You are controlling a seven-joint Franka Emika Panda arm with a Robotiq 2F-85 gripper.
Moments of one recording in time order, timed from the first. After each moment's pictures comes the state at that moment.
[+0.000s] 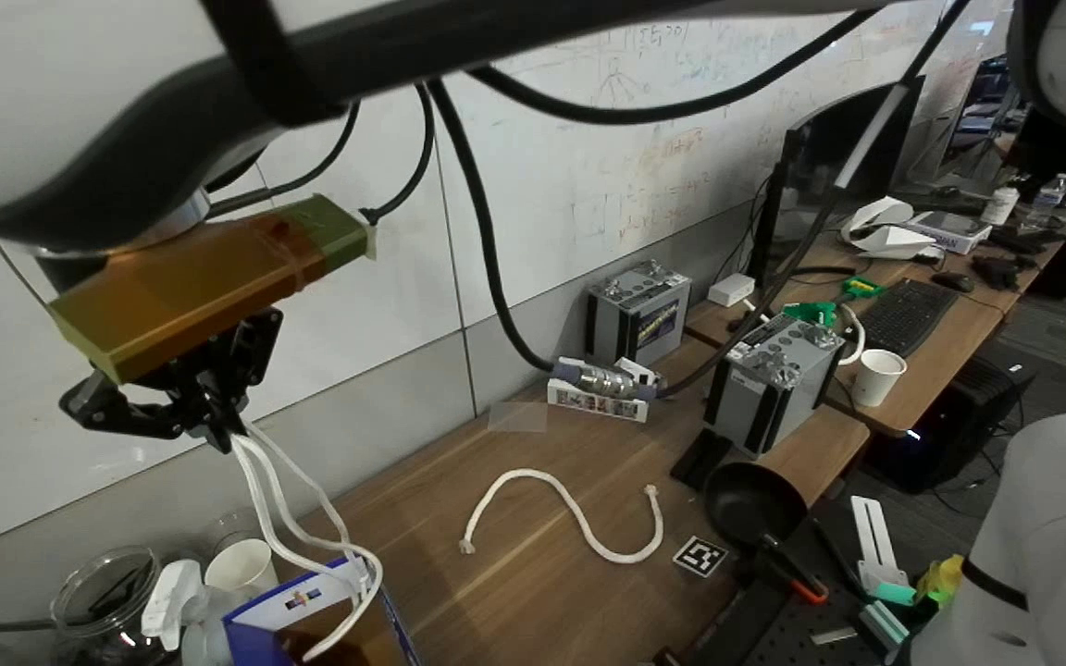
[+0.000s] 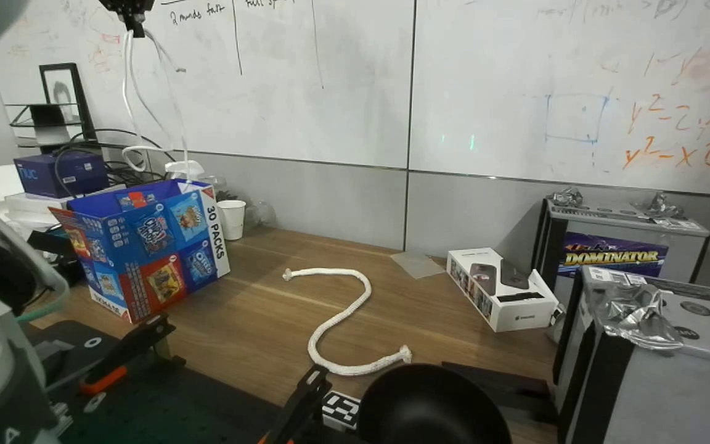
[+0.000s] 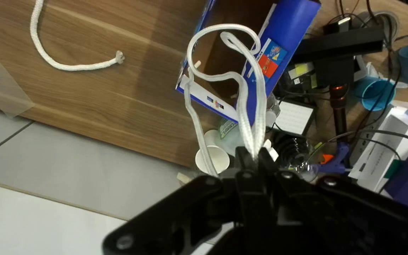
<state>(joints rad) 0.38 0.09 0.41 -1.66 -0.12 1.87 0.44</state>
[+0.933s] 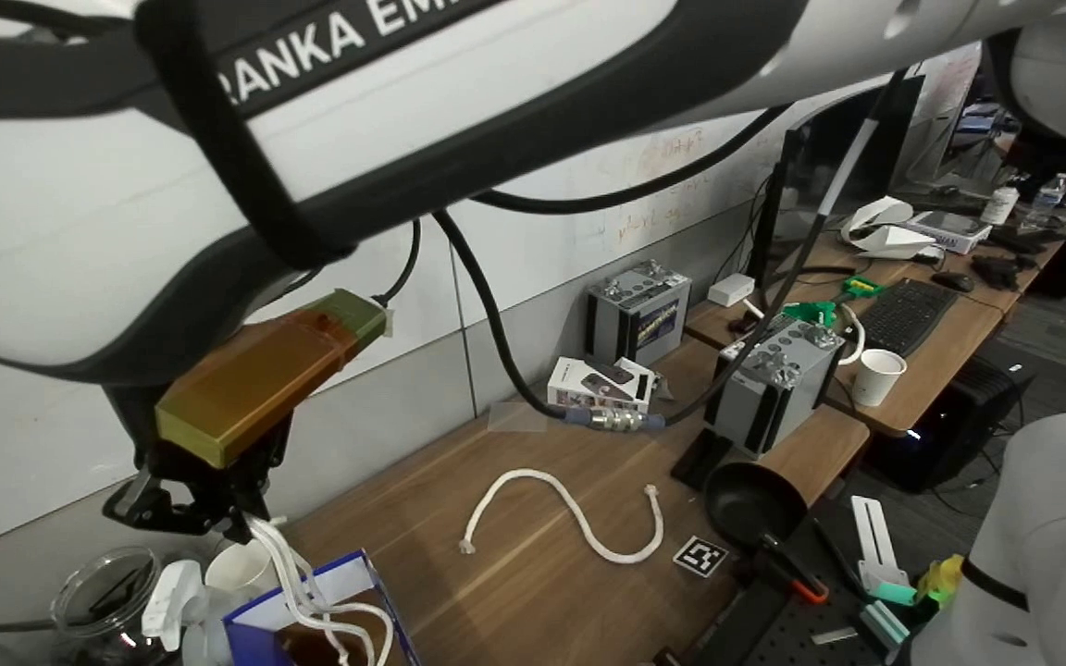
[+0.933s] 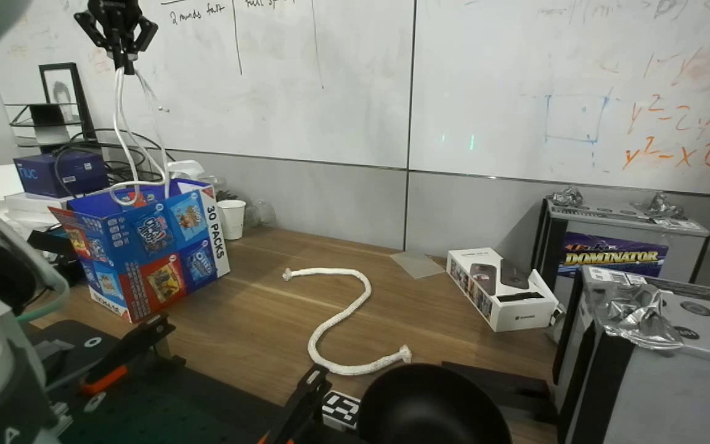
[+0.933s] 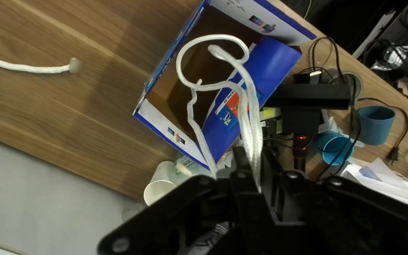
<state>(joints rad) 0.39 0.12 0.40 -1.79 0.01 1.97 0.21</state>
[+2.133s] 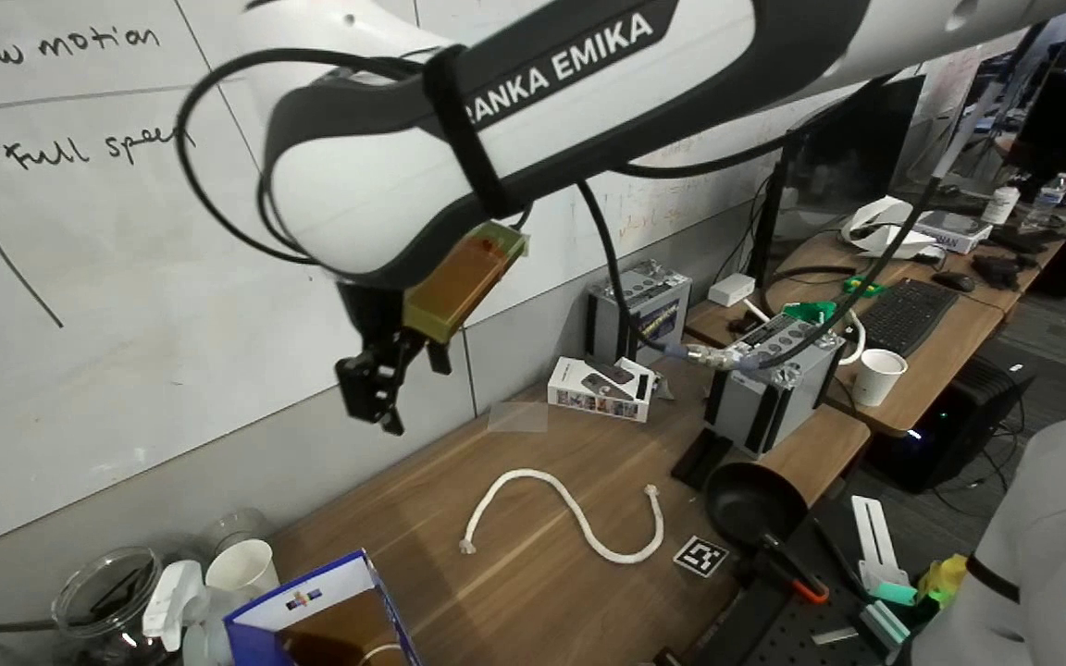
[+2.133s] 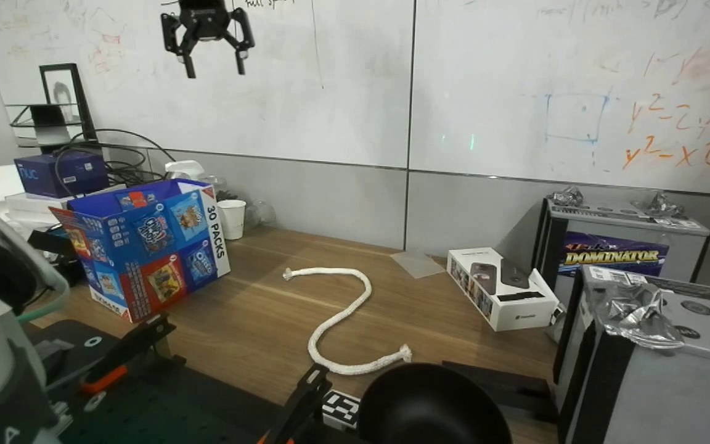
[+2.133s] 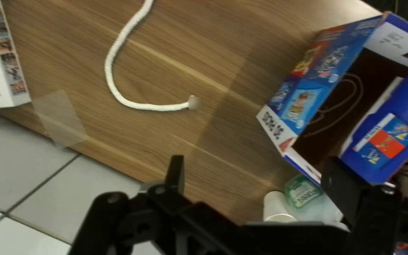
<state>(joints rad) 0.26 -0.04 0.25 -2.00 -0.09 1.97 0.05</state>
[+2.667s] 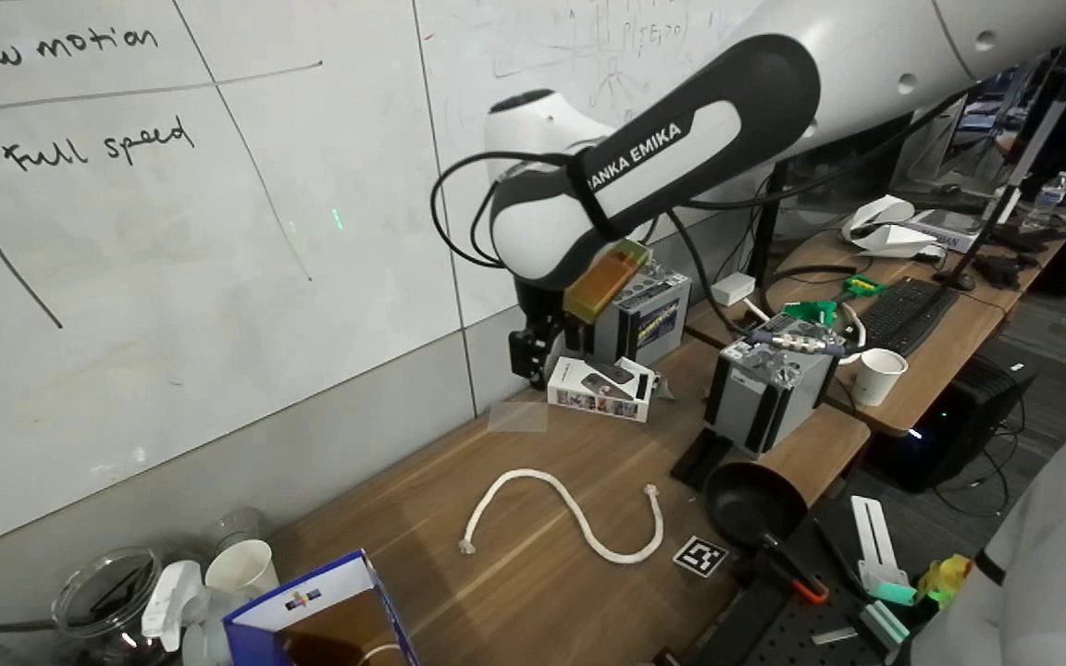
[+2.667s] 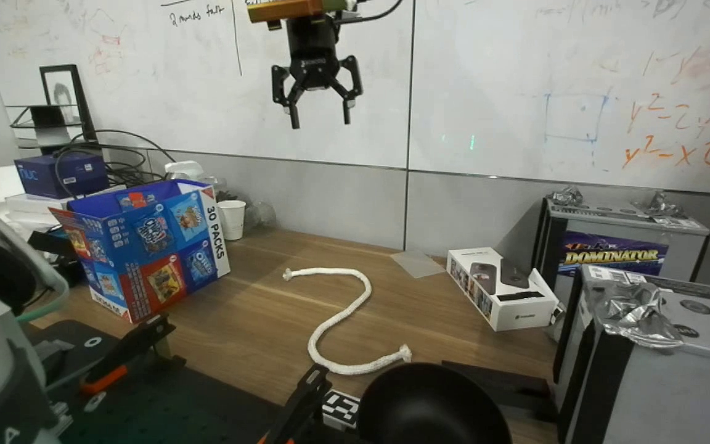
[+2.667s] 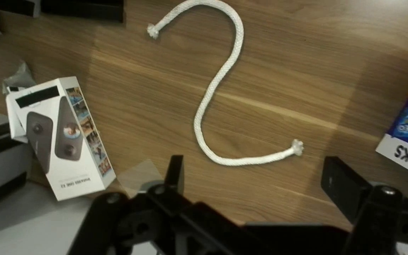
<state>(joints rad) 0.07 -0.04 0.06 -2.24 -0.13 2.17 -0.08</state>
